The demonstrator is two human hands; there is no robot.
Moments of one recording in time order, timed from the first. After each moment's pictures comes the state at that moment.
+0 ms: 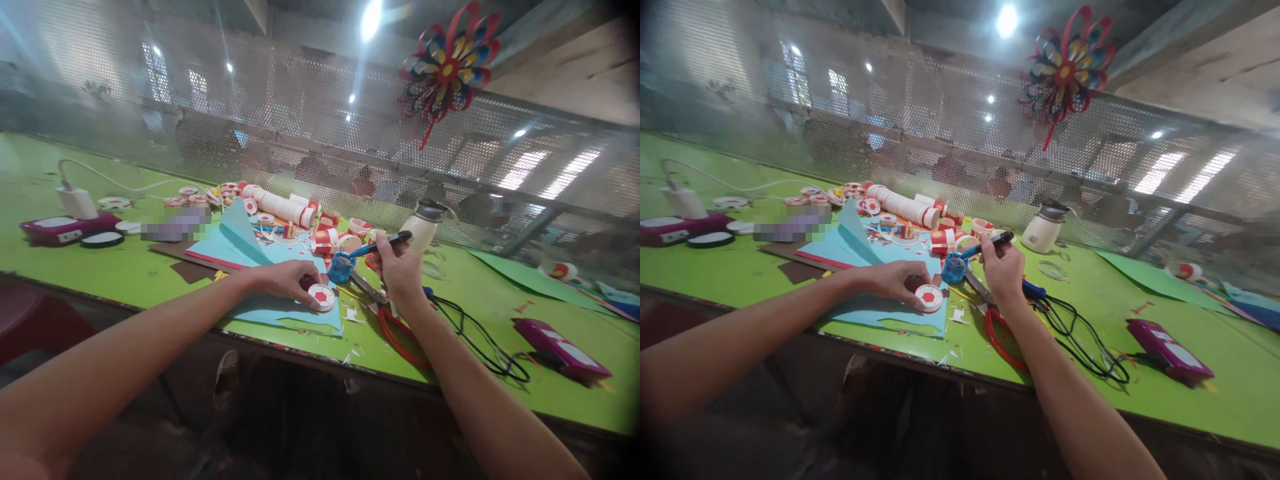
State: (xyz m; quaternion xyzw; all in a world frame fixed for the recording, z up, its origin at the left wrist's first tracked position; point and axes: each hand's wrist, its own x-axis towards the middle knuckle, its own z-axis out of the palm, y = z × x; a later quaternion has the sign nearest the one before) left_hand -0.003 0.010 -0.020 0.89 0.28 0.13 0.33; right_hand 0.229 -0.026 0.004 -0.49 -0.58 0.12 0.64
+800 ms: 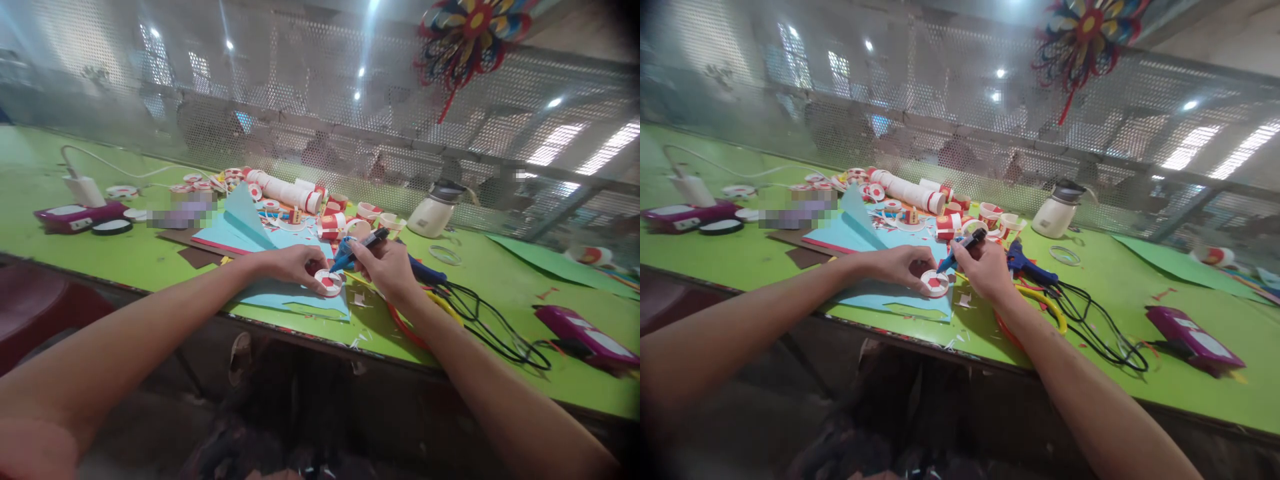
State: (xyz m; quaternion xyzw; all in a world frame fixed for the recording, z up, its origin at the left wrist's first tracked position) left_hand -0.002 0.006 -0.017 0.89 0.28 0.14 0.32; right_hand 0.199 -0.054 -0.001 -0.47 -0.69 0.21 0.51
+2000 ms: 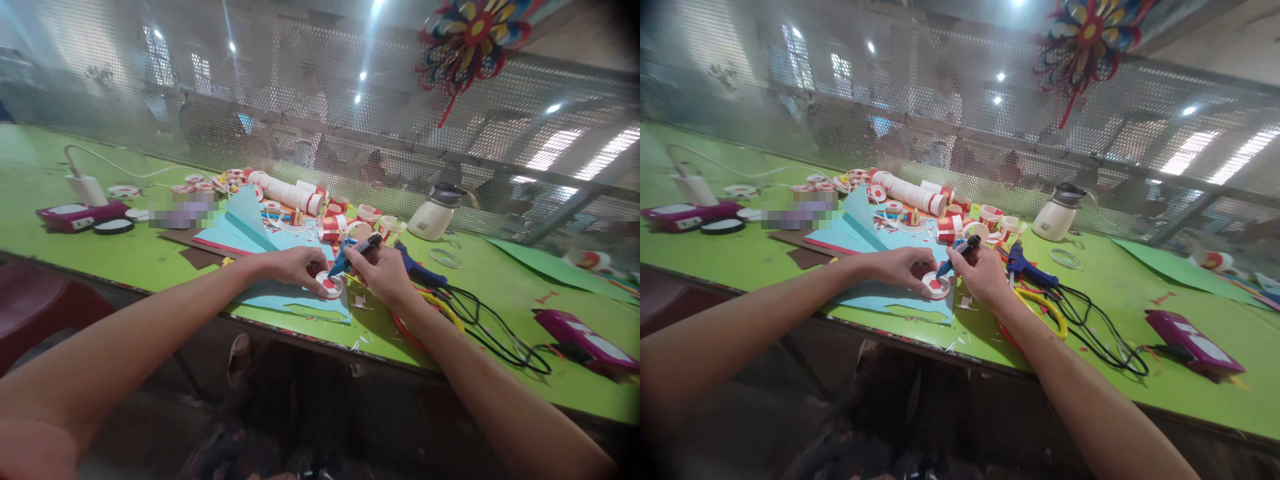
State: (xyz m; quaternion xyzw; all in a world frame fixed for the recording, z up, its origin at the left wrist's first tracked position) left_hand -0.003 0.006 -0.016 0.90 0.26 0.14 0.32; right_hand 0.197 -0.052 -0.007 -0.49 -0.70 0.21 0.47
